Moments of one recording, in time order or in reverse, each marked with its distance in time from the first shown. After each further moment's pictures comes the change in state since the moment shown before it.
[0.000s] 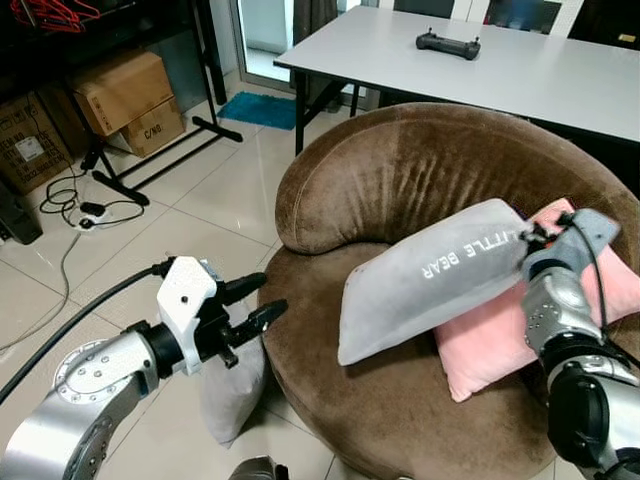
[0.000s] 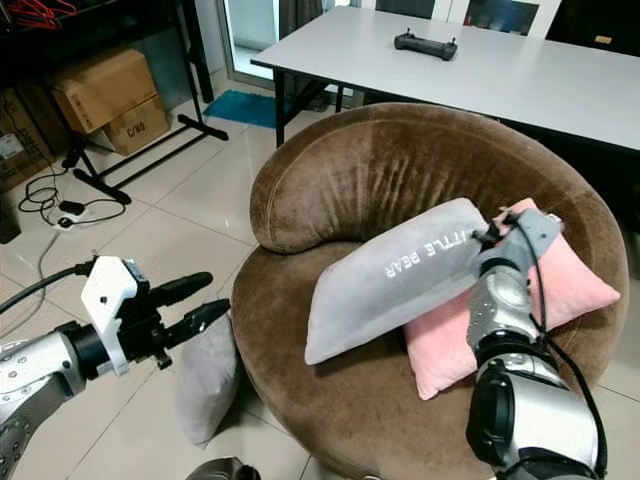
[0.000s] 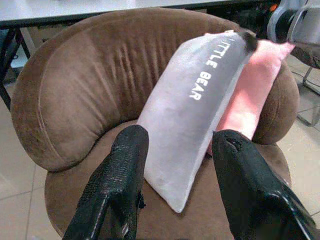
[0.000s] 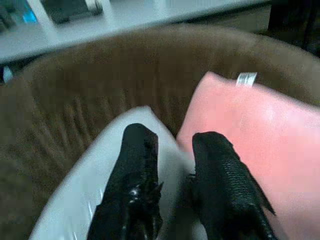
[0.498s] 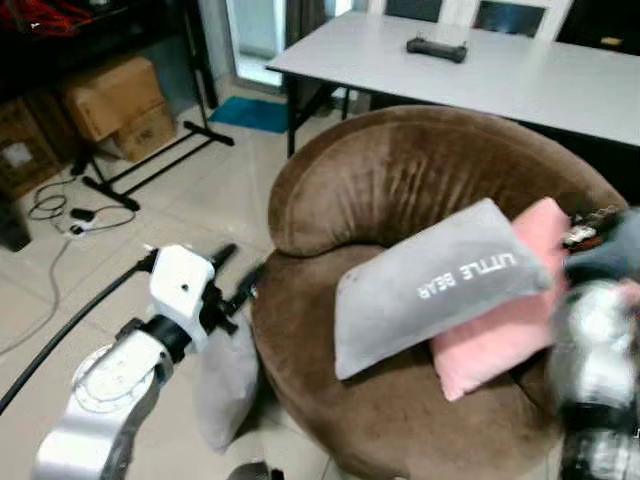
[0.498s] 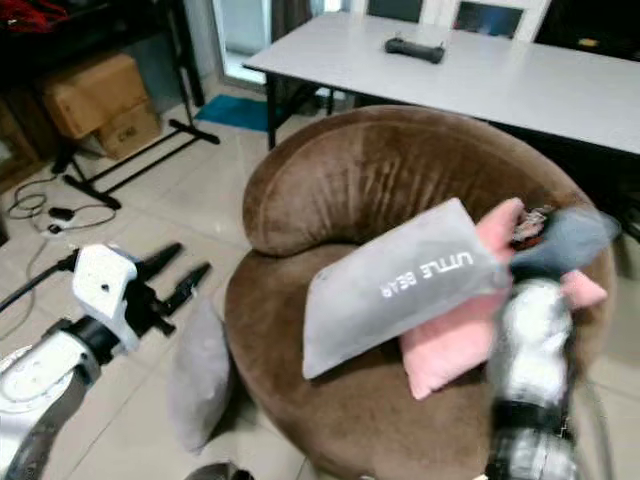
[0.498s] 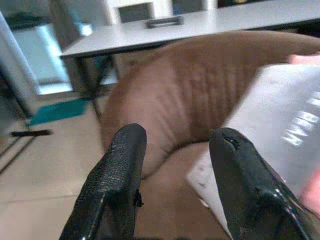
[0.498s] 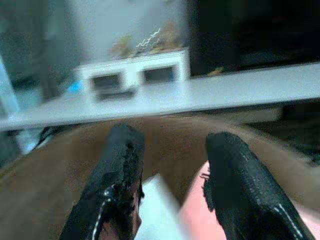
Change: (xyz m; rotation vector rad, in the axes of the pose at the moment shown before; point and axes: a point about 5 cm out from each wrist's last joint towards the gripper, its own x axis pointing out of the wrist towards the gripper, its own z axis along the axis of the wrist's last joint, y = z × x) left arm 0.007 0.009 0.004 0.066 -0.077 0.424; right arm -0.058 0.007 0.017 -0.069 -0.257 0.209
